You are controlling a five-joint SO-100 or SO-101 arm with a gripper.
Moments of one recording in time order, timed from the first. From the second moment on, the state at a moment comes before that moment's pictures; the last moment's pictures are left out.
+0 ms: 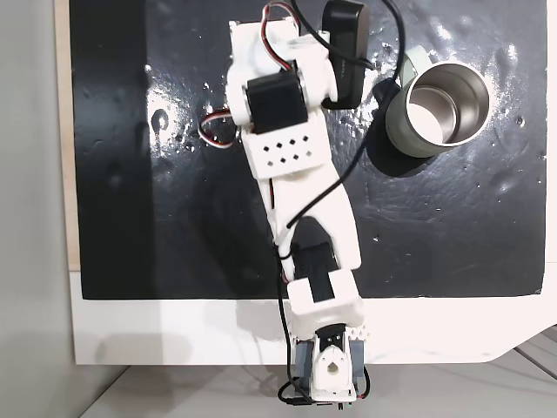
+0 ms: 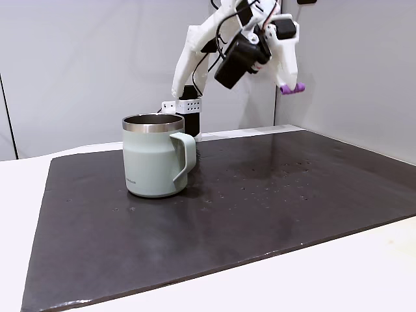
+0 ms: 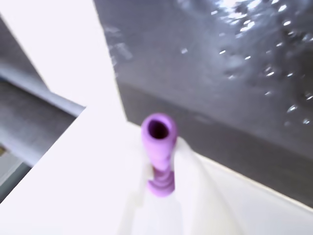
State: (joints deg) arm -16.8 65.2 30.0 87.5 9.5
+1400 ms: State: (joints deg) arm 21.7 81.3 41.9 96.3 0.3
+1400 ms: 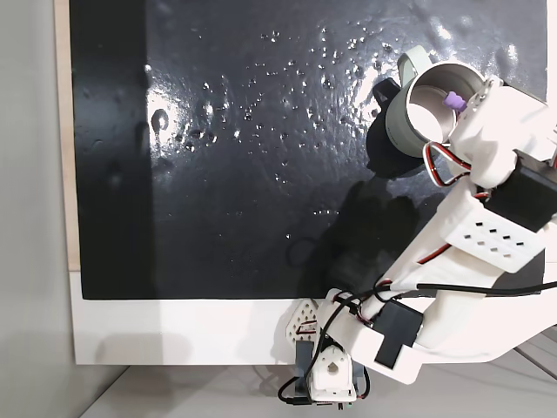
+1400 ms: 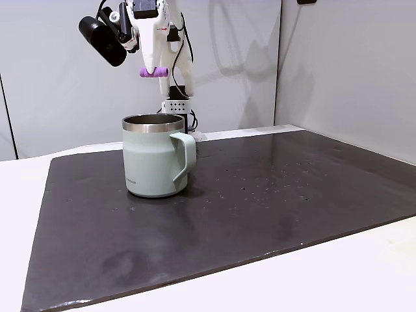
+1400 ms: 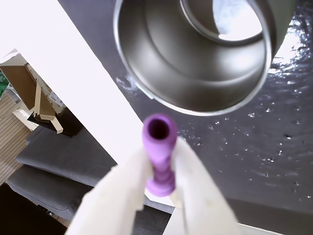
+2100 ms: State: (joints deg) arm 21.4 79.7 40.4 96.3 0.5
